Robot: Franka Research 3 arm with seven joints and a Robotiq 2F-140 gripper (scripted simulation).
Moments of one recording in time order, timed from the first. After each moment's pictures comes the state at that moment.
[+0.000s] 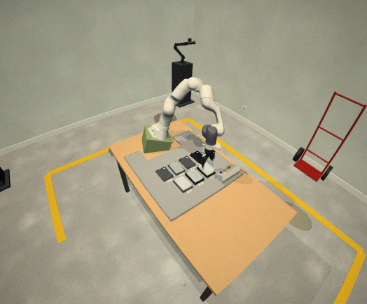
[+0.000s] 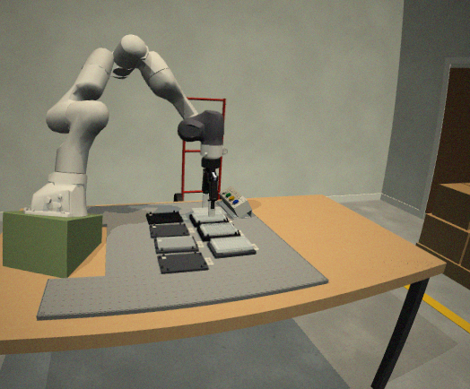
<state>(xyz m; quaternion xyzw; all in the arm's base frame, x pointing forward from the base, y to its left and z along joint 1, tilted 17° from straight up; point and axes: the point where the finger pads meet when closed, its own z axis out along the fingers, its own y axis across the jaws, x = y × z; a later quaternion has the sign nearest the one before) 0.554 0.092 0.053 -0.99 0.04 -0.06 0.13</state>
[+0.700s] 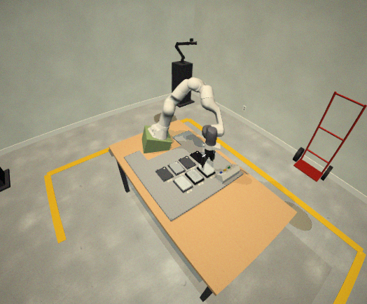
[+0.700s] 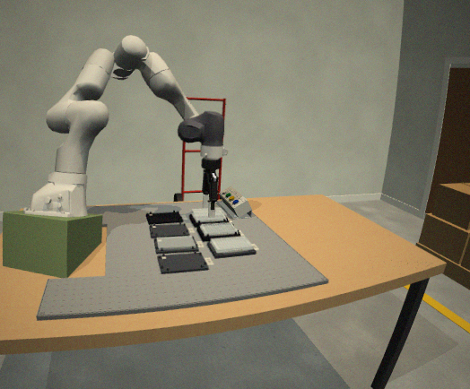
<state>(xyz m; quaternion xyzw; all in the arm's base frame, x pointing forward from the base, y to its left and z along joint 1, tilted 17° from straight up) 0.555 0.092 0.049 -0.99 0.04 -0.06 0.13</state>
